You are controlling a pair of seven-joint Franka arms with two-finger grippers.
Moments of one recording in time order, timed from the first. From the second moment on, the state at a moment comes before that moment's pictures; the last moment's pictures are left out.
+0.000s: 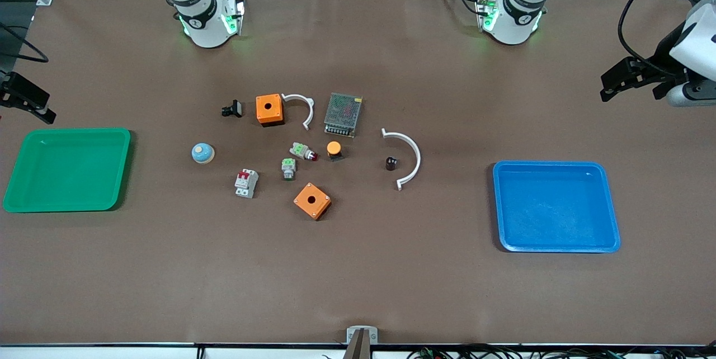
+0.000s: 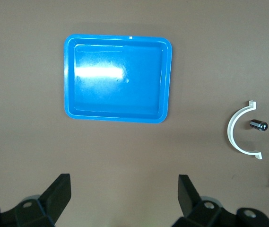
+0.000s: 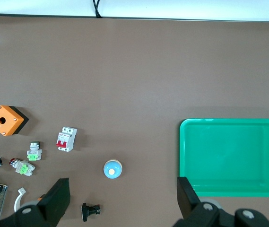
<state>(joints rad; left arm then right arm) -0.05 -0.03 -0.05 -1.56 0.02 1.53 -0.12 -0.04 0.03 -0.03 -1.47 0.02 1.63 -0.10</state>
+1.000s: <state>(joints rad) -0.06 0.09 -0.07 -1.56 0.02 1.58 -0.17 0.12 0.06 -0.01 -1.58 0.02 1.55 0.04</state>
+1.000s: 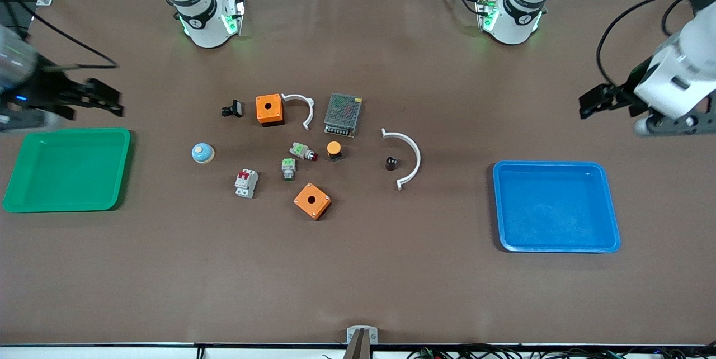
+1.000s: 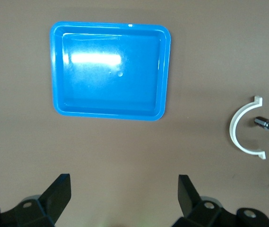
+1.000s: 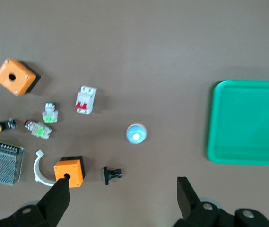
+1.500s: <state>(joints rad) -0.21 0.28 -0.10 -1.61 0.01 1.76 -0.52 0.22 0.21 -0.01 -1.87 0.08 1.97 0.12</state>
